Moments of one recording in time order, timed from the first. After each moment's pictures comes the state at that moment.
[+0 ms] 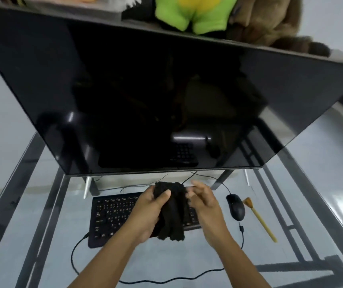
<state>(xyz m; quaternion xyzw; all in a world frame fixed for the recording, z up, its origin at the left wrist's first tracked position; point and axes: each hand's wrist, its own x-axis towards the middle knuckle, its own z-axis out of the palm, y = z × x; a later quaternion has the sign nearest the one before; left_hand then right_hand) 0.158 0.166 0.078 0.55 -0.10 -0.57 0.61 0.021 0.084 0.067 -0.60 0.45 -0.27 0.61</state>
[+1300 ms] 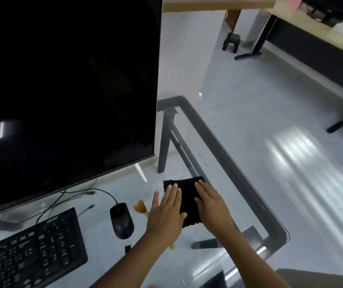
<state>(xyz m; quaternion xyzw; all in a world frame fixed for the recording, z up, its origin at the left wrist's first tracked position) -0.165 -0.098 -0.041 0.67 -0.72 -0.16 0.01 -0.324 -0.151 -0.052 -0.81 0.56 -0.13 0.12</state>
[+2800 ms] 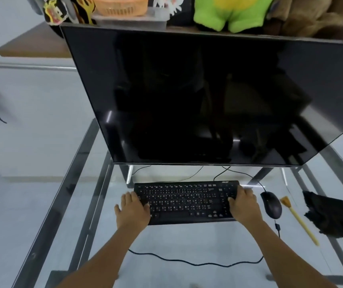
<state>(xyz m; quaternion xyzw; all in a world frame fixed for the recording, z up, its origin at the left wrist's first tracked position) 0.235 0.256 -0.020 0.93 -0.29 -0.20 0.08 0.000 0.042 0.001 -0.80 0.57 0.02 0.17</state>
